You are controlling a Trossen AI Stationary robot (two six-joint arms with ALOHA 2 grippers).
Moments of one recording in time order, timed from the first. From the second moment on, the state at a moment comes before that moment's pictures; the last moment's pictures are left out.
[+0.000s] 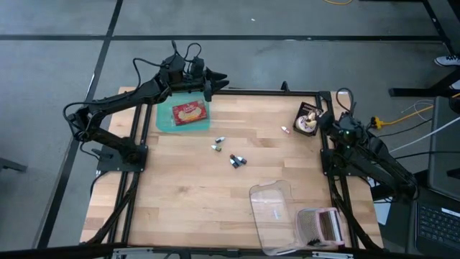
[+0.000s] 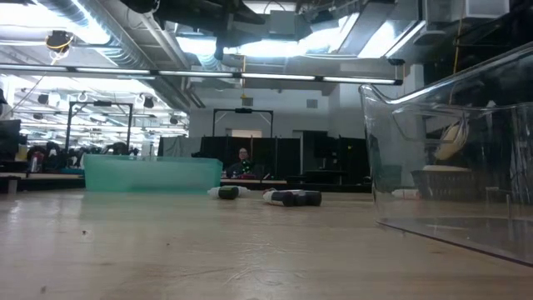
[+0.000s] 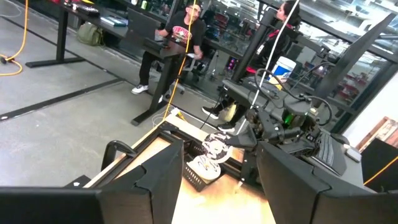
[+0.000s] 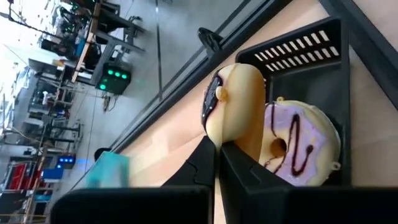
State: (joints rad) left arm 0.60 1.37 1.14 0.15 0.34 -0.37; right arm -0.62 0.00 0.32 -0.82 0.34 1.28
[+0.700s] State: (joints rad) left arm 0.60 1.37 1.14 0.12 0.34 -0.35; right arm -0.62 0.13 0.30 -0.30 0.19 1.11
